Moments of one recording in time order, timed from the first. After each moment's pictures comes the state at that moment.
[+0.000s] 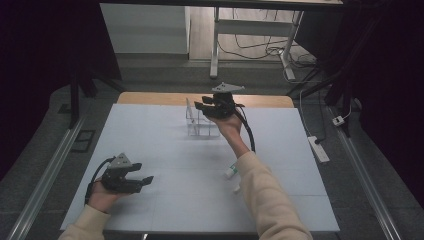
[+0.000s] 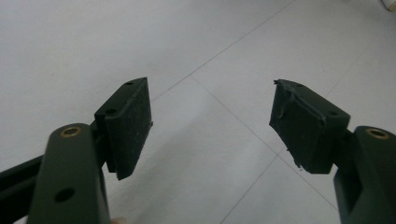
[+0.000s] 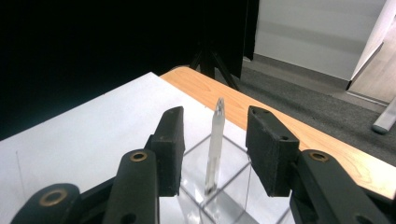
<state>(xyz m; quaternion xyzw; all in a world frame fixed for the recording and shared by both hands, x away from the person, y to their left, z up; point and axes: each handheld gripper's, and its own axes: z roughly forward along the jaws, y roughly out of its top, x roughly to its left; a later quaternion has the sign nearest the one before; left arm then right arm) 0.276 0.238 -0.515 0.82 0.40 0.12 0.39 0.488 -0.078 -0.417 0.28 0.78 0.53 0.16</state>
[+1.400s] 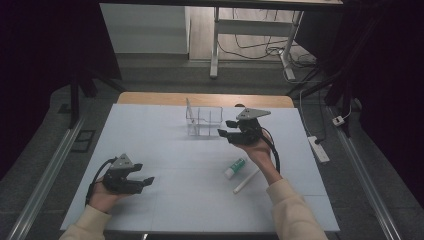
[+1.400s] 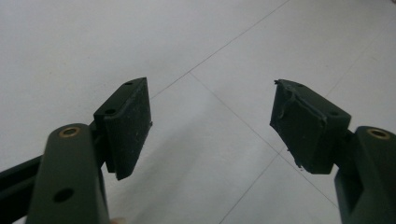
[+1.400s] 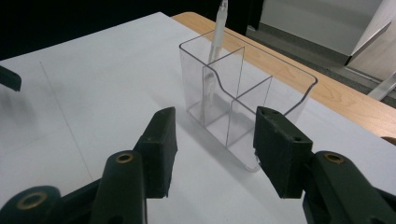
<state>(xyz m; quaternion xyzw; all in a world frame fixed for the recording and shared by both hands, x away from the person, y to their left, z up) 0.275 0.234 -0.516 0.83 0.40 0.12 0.38 0.428 -0.159 -0.439 0.26 0.83 0.48 0.15</state>
